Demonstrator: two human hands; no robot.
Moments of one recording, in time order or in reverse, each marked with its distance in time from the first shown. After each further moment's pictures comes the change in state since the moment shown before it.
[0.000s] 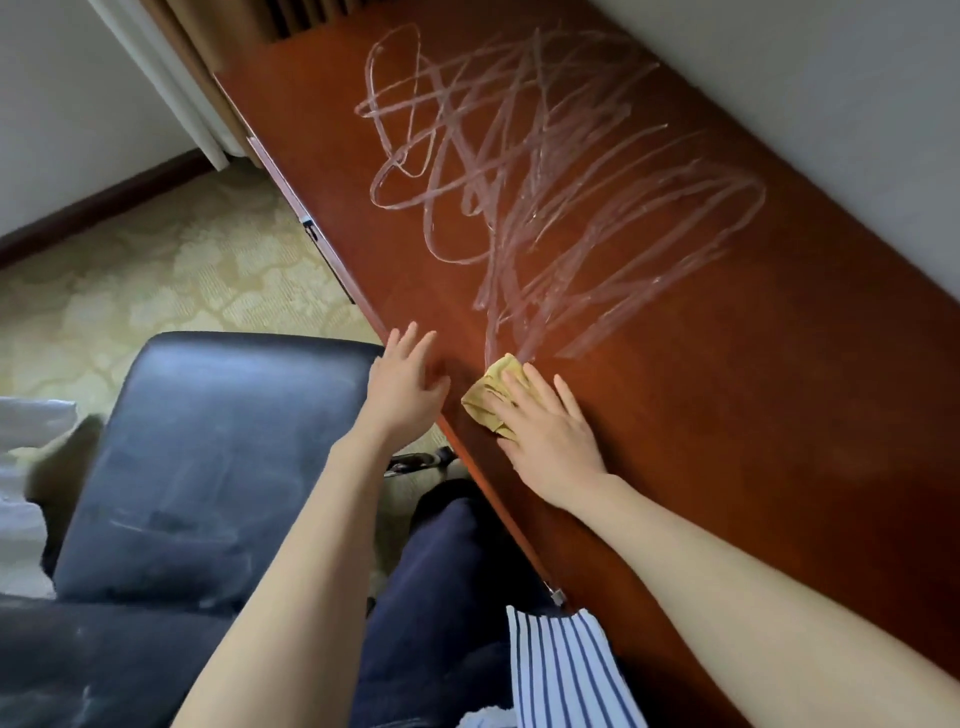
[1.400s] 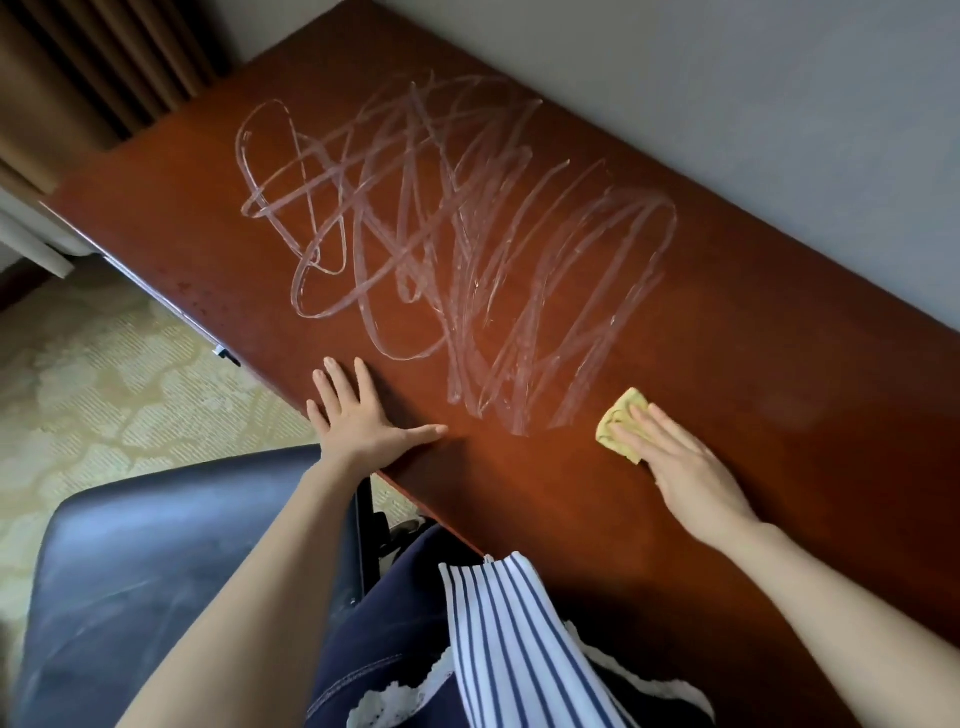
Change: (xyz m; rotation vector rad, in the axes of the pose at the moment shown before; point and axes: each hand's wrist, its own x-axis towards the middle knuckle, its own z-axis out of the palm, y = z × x) left_hand 0.130 -0.025 -0.026 0.269 -0.275 -0.066; right_hand -0.043 0.089 -0.029 0.064 0.005 0.506
